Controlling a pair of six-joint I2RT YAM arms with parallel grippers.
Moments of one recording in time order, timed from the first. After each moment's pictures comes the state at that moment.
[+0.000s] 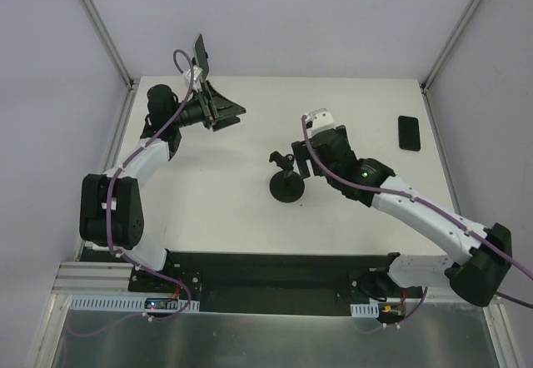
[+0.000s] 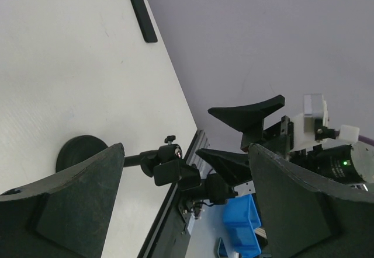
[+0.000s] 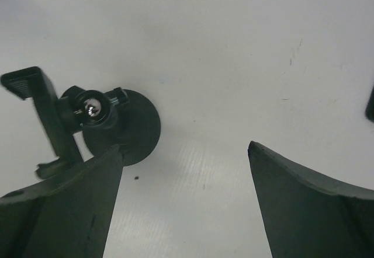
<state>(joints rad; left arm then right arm) -0.09 1.56 1.04 0.47 1.03 -1.11 0.84 1.28 1.10 -0.50 0.53 0.12</state>
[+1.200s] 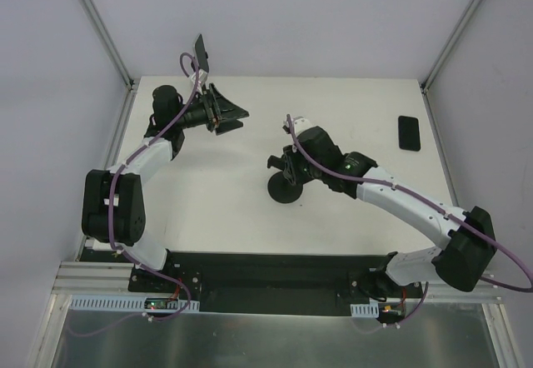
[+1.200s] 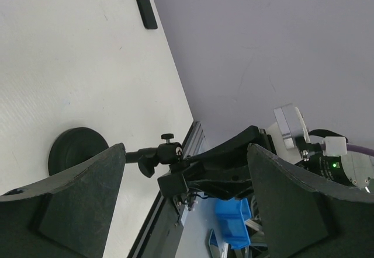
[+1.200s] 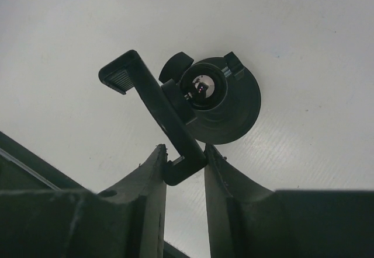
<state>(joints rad) -0.12 1.59 1.04 0.44 1.05 -1.12 0.85 1.34 1.11 -0.51 0.13 0.33</state>
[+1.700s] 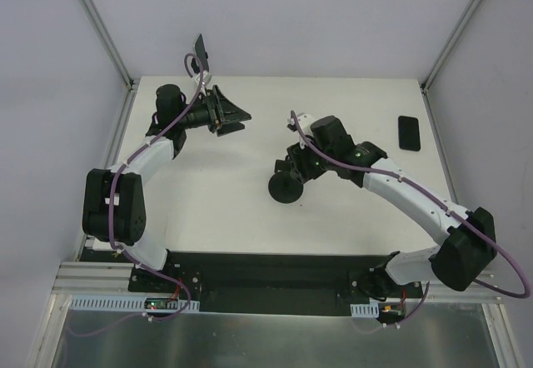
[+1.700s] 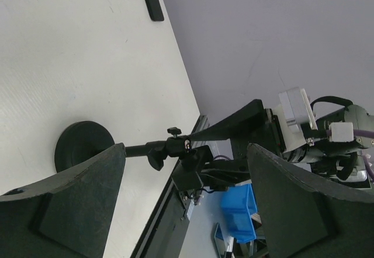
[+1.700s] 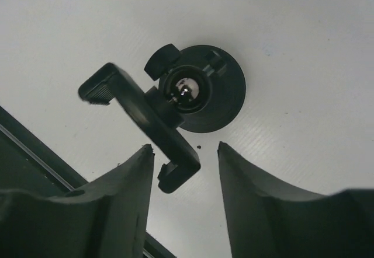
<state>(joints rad) -0.13 1.60 1.06 0.37 1.05 -1.06 0.72 1.37 1.17 -0.60 -0.09 0.07</state>
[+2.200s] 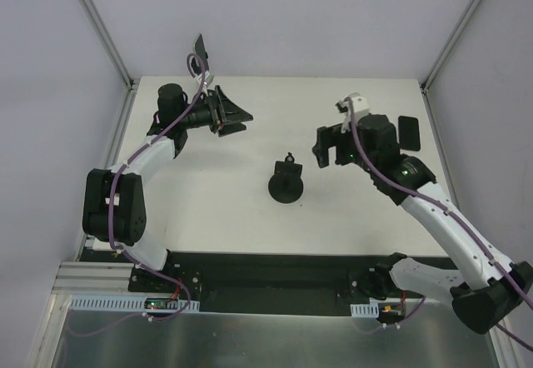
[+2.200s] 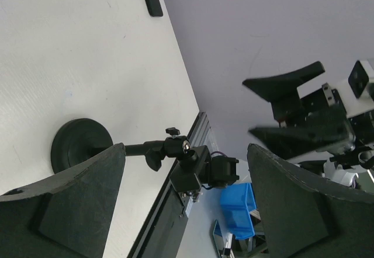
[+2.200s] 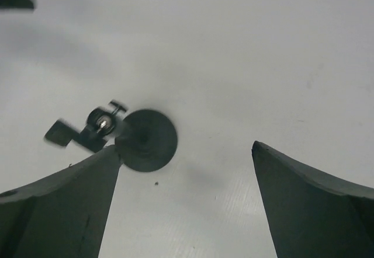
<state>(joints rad) -0.15 1.60 1.07 0.34 1.05 -1.04 0.62 1.12 1.13 -0.55 0.03 0.08</state>
